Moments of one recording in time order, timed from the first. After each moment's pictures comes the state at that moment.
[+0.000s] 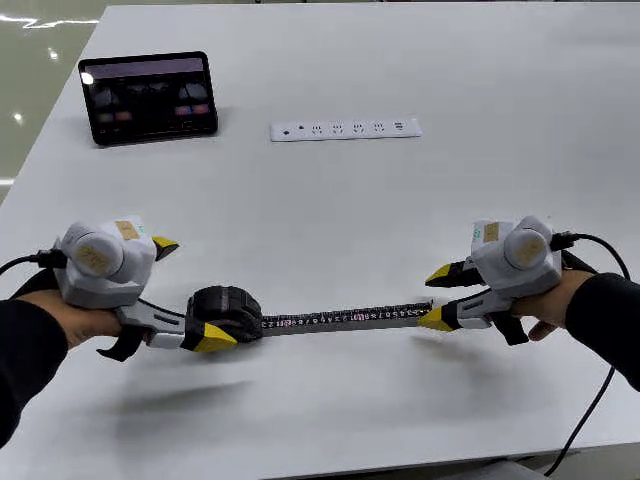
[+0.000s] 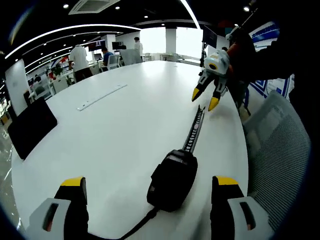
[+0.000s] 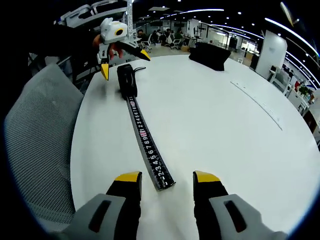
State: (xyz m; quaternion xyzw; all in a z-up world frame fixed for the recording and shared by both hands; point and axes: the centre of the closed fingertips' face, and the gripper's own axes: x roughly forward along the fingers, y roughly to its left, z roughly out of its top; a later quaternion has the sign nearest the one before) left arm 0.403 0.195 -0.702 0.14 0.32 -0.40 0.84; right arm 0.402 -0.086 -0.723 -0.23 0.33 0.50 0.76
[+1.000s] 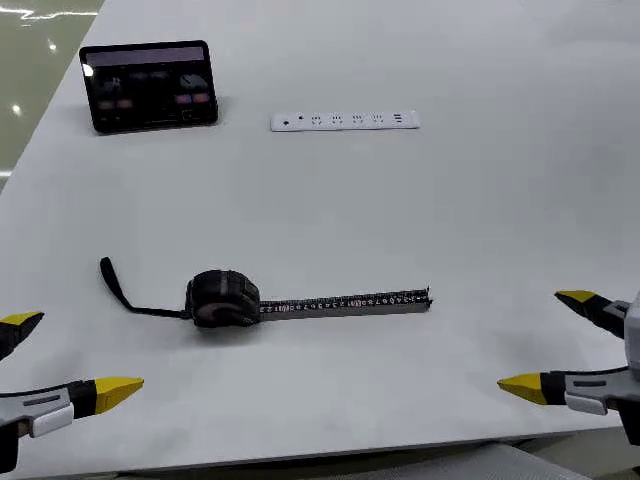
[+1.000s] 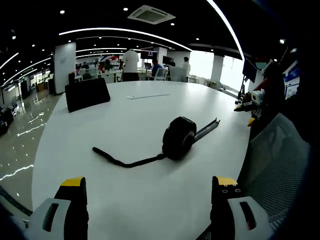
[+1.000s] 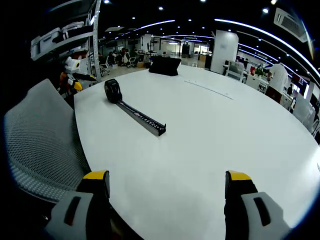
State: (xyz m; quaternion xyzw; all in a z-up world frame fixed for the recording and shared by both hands) left arm 0.315 0.302 -0.692 0.03 0.28 -0.26 0.92; right arm 0.312 -0.197 -0.702 -0.15 0.31 0.36 0.87
